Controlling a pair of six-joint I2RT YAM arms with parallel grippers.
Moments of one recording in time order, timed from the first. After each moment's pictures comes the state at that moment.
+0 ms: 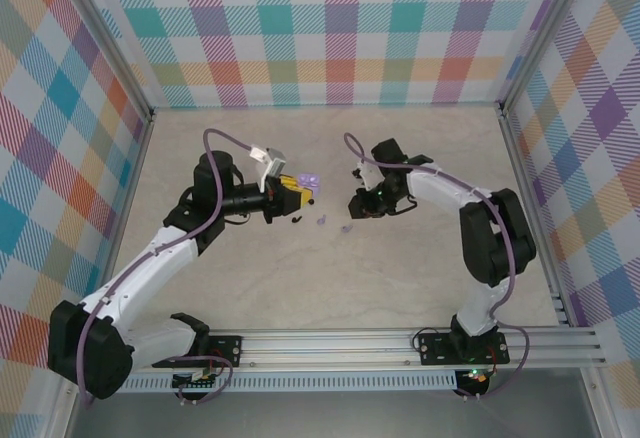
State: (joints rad) left arm -0.42 1.13 0.86 -0.03 0.80 -0.16; right arm 0.45 1.82 1.25 -0.71 -0.51 0.17
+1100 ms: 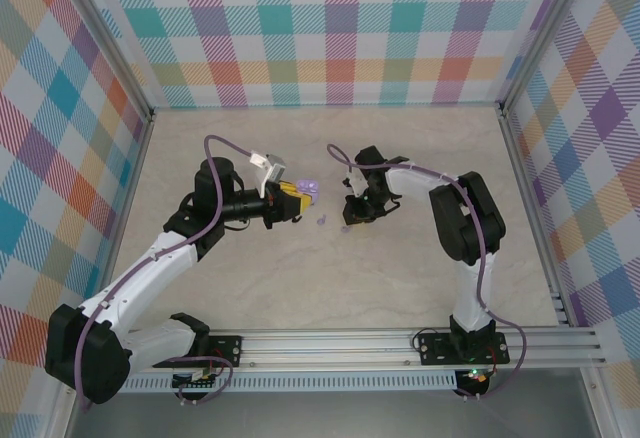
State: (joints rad) left arm -0.44 1.11 0.82 -0.03 0.78 -0.18; right arm 0.50 2.02 1.35 -0.72 -0.42 0.18
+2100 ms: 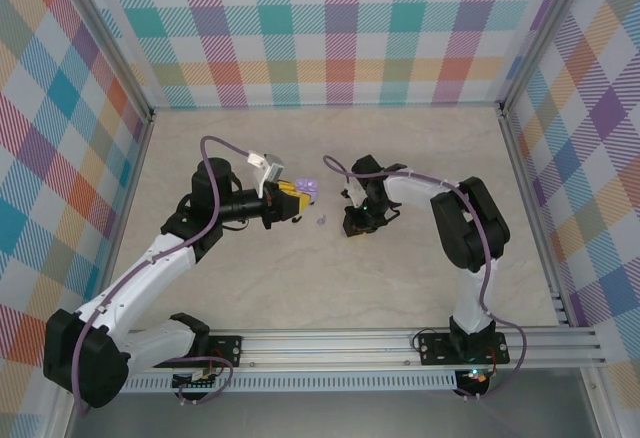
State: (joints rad) left arm -0.44 1.09 0.82 -0.03 0.77 -0.18; right arm 0.54 1.96 1.27 -0.75 -0.40 0.17
